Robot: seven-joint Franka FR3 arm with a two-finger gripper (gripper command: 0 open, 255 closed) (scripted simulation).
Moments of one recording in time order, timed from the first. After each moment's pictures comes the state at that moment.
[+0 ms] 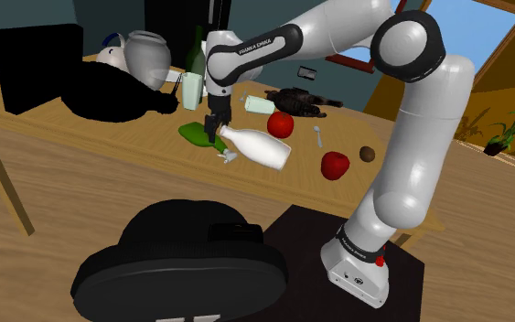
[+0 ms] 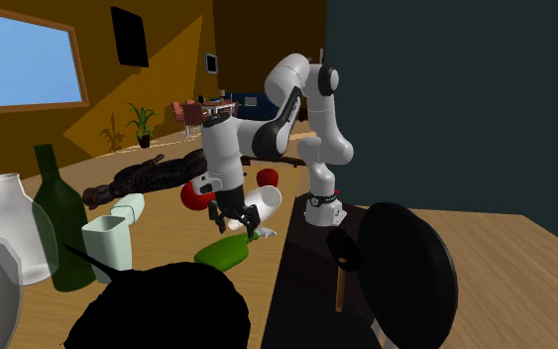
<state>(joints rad) 0.09 0.26 0.02 -1.92 -0.01 2.02 -0.19</state>
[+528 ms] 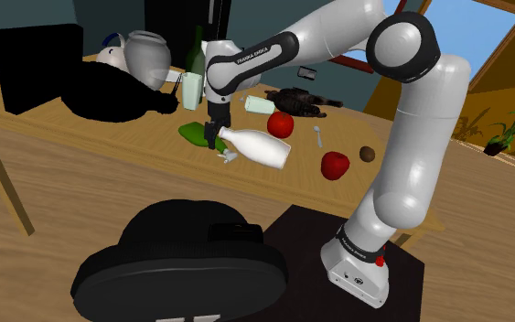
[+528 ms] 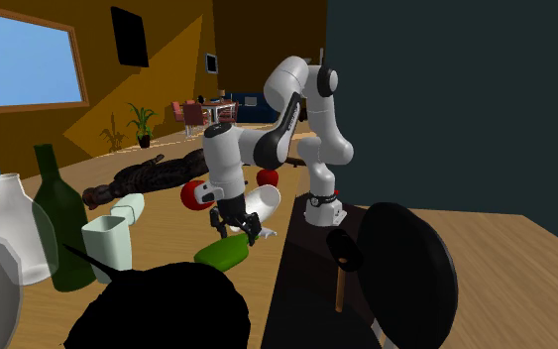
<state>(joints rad) 0.09 0.28 0.02 -1.95 -0.01 2.08 -0.19</state>
